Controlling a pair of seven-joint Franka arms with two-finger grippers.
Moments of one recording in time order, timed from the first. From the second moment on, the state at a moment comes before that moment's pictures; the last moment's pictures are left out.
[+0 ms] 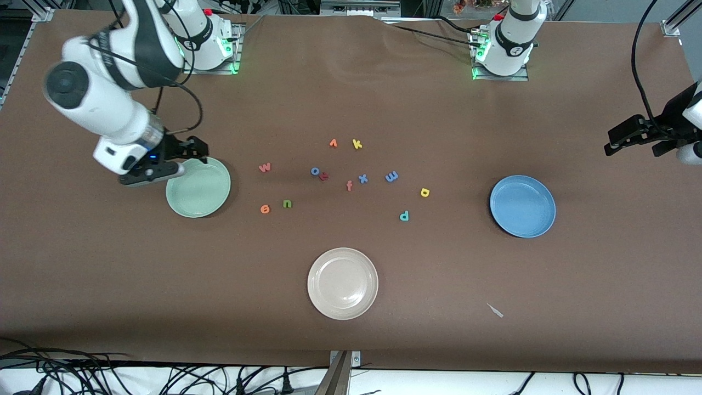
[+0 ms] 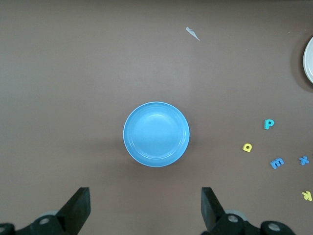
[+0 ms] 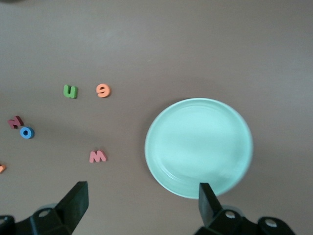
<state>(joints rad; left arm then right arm) 0.19 0.05 -0.16 -1.56 -0.02 1.61 0.01 0.12 0.05 0.13 -2.12 0.06 2.15 -0.01</state>
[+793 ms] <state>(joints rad) 0.18 0.05 -0.20 -1.55 -0.02 1.44 0.01 0.17 0.24 0.30 -2.36 0.06 2.62 0.19</state>
